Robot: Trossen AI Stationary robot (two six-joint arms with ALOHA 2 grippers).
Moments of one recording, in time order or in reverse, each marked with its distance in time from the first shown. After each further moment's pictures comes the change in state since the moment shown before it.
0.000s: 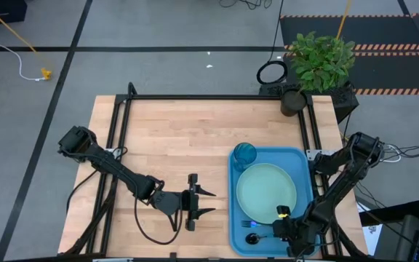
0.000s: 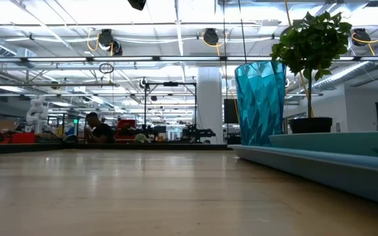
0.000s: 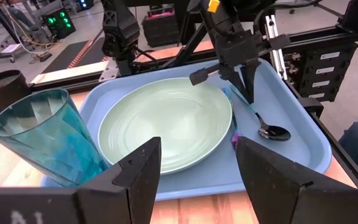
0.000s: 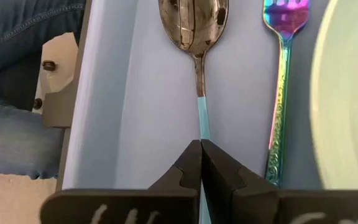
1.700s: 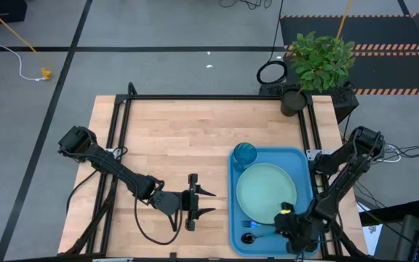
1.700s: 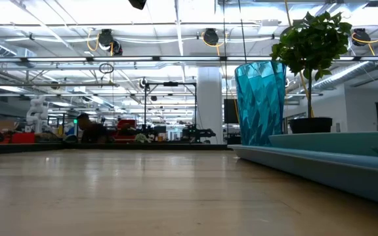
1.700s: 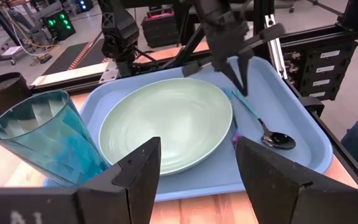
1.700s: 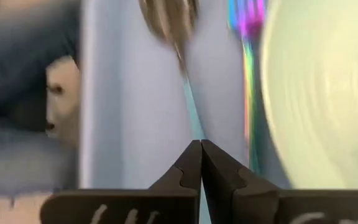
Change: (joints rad) left arm 0.000 0.000 0.000 0.002 0.000 0.015; right arm -0.004 -0.079 0.000 -0.071 0.021 0.139
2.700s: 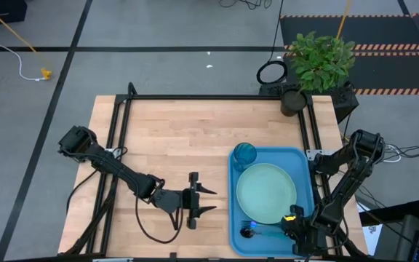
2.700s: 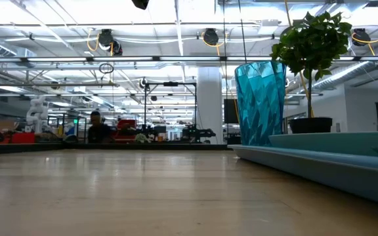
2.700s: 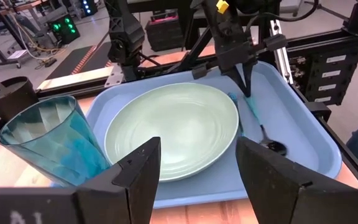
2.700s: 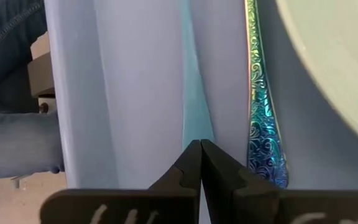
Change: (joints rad) left arm 0.013 0.000 0.000 0.022 0.000 0.017; right arm 0.097 0.042 0.001 -0.083 -0.073 0.203
